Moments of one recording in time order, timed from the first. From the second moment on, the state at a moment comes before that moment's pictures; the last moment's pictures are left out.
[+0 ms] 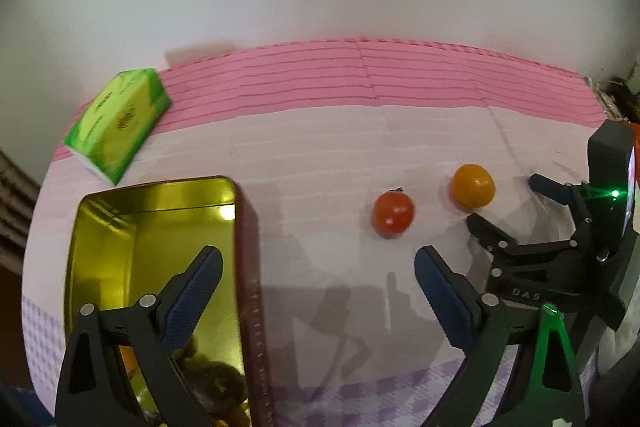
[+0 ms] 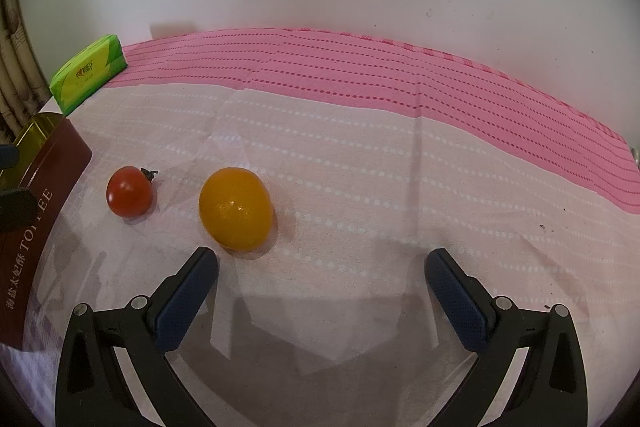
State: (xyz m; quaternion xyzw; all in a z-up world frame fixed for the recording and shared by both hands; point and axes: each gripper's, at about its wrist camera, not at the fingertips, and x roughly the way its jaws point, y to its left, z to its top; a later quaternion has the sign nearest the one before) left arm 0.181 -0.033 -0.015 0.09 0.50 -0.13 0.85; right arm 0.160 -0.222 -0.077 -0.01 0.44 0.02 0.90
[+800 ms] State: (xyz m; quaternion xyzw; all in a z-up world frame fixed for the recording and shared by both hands) left arm 0.224 -0.094 -0.063 0.10 0.54 -0.19 0.81; right arm 0.161 -0.221 -0.076 -0.01 0.44 0.01 0.90
